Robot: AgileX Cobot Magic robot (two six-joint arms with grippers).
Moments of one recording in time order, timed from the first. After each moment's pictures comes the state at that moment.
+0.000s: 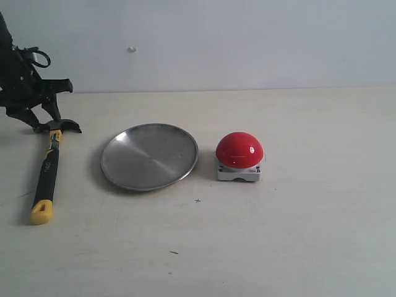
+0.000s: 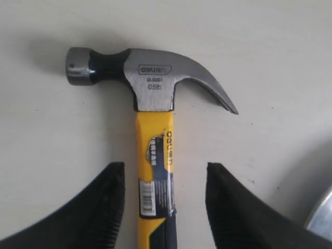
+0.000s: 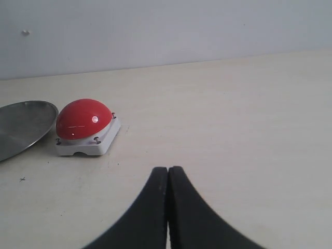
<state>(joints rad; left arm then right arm) 0.00 2.38 -2.06 -0.12 1.12 -0.13 -0.10 0.07 -0.01 0.31 0.32 -0.19</state>
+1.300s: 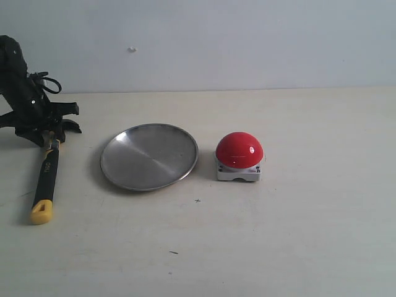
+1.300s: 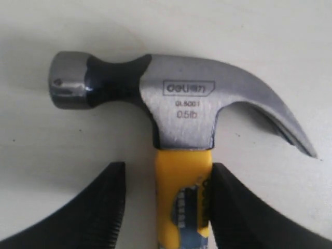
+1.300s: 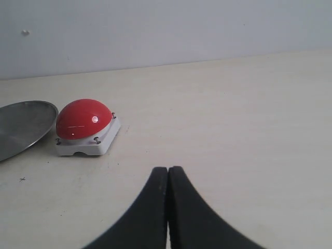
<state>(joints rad) 0.00 2.50 -2.08 -0.07 1.06 -0.15 -0.10 0.07 -0.01 0.31 0.32 -0.19</state>
